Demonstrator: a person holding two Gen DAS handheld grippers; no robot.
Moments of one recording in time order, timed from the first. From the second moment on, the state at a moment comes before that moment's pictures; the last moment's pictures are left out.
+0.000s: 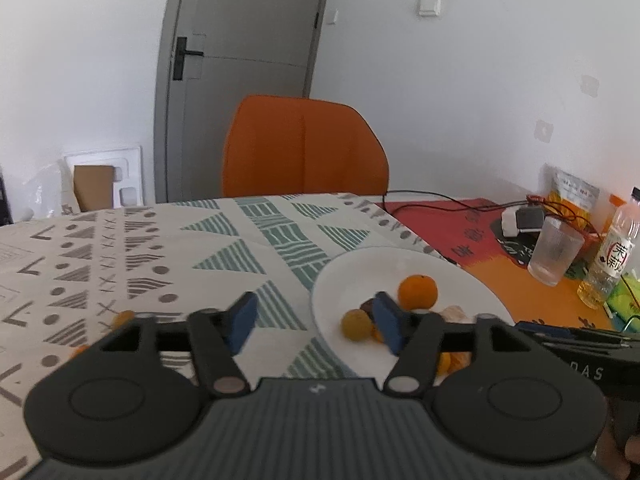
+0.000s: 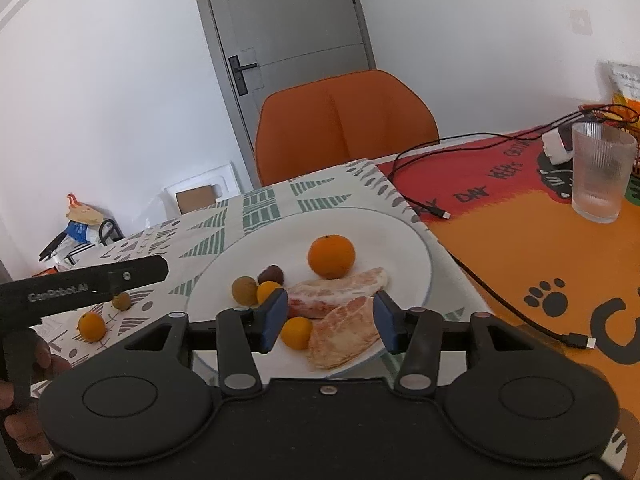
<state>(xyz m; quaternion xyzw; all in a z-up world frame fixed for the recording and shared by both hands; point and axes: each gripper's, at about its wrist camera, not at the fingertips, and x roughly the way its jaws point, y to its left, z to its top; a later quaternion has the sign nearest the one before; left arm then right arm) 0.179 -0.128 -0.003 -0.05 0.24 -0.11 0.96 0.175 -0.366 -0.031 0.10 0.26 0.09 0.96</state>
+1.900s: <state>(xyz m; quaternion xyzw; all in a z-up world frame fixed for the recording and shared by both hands) 0.181 0.002 -0.045 -0.11 0.29 0.03 0.95 0.212 -0.236 -0.020 0.05 0.26 0.23 0.94</state>
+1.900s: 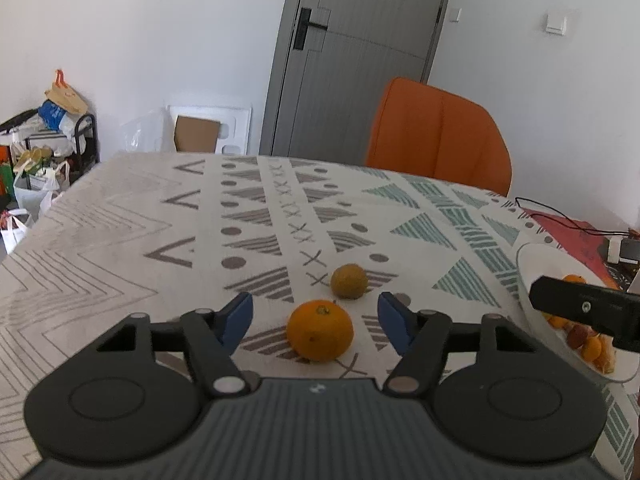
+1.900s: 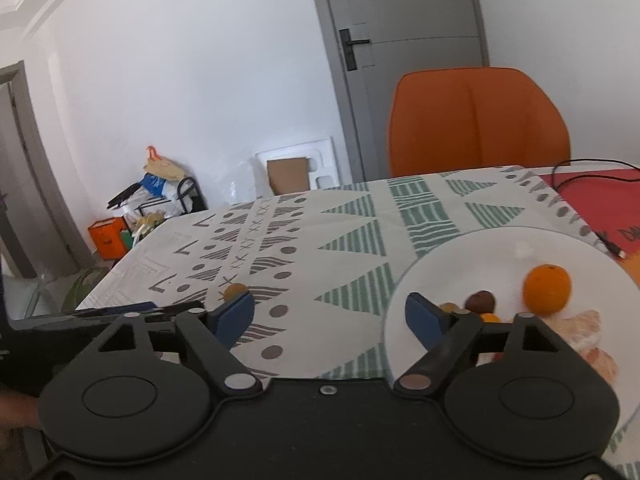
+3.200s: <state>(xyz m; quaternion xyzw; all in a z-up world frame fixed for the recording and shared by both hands) 0.144 0.102 -0.048 -0.18 0.27 0.13 0.94 0.263 -0.113 -0.049 -0.04 0.32 0.30 0.90</state>
